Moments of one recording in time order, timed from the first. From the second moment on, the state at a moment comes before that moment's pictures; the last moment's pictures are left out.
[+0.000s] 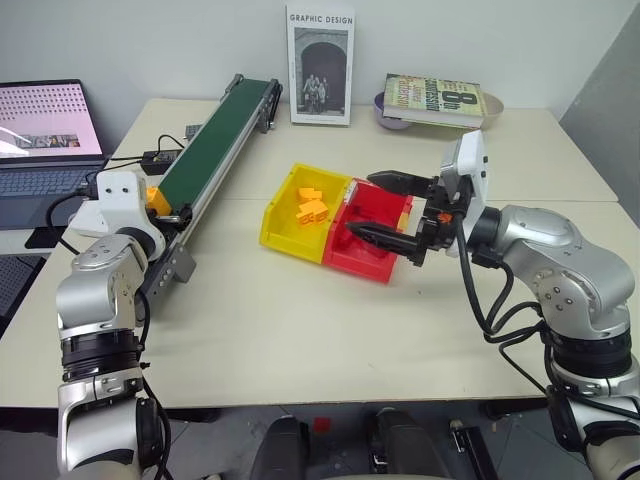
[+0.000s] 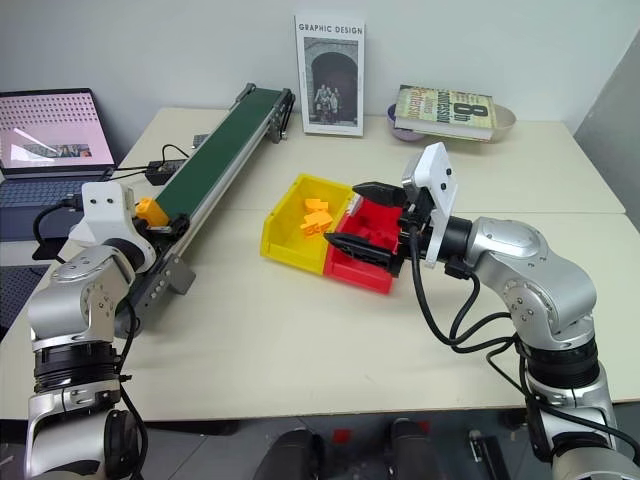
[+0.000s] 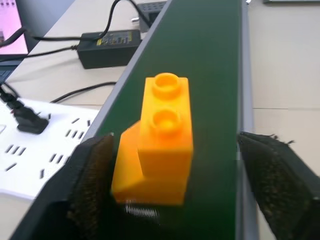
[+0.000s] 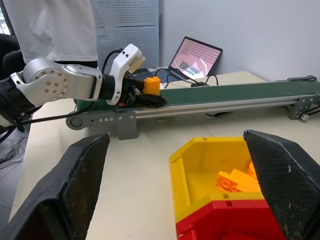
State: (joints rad) left arm -0.52 0.58 0.36 0.17 -0.26 0.69 -0.23; right arm -0.64 -0.52 0.02 -0.43 0.67 0.77 0.72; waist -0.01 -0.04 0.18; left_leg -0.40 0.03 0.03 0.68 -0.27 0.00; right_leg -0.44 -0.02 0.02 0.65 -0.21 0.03
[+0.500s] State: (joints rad) left arm -0.48 0.58 0.42 -0.03 -0.31 0.89 -0.18; right arm -0.65 -0.52 0.01 -0.41 0.68 0.77 0.69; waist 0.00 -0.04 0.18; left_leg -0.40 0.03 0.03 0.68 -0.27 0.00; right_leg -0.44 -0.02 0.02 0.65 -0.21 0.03
